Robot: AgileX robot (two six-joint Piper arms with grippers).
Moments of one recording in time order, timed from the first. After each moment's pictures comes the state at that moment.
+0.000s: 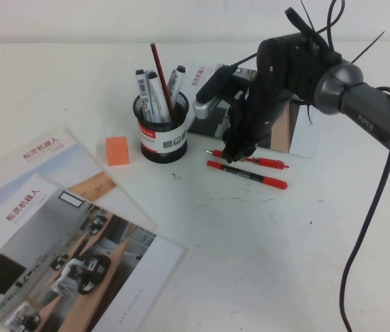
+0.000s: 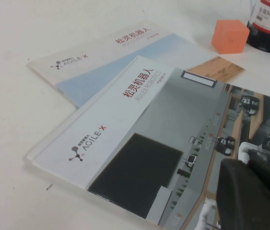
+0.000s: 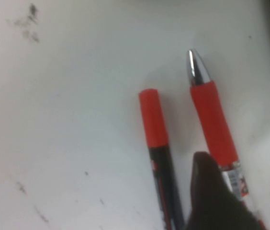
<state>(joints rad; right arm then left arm) 0.46 2.35 -2.13 0.08 1.06 -0.56 -0.14 -0.01 0.01 0.00 0.39 -0.03</state>
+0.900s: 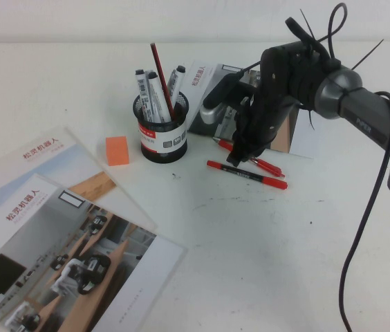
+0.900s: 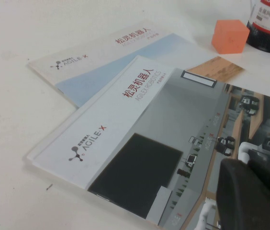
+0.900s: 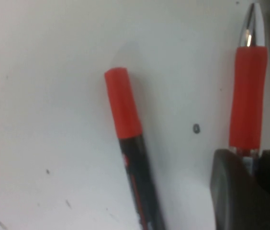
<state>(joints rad) 0.44 2.39 -2.13 0.05 1.05 -0.55 -0.14 -0.01 0.01 0.00 0.39 -0.03</state>
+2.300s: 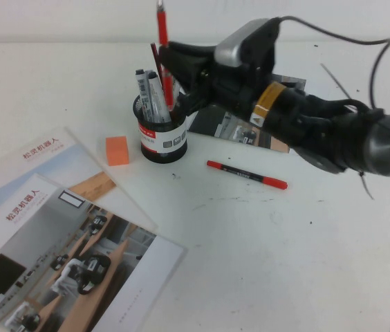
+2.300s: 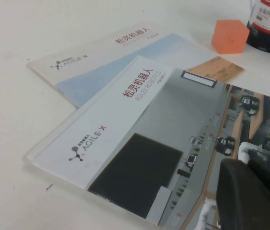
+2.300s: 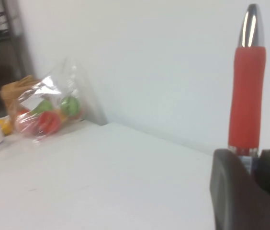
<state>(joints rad) 0.49 2.00 -1.34 -0.65 -0.89 0.63 -0.14 -0.01 0.01 0.00 0.39 -0.03</state>
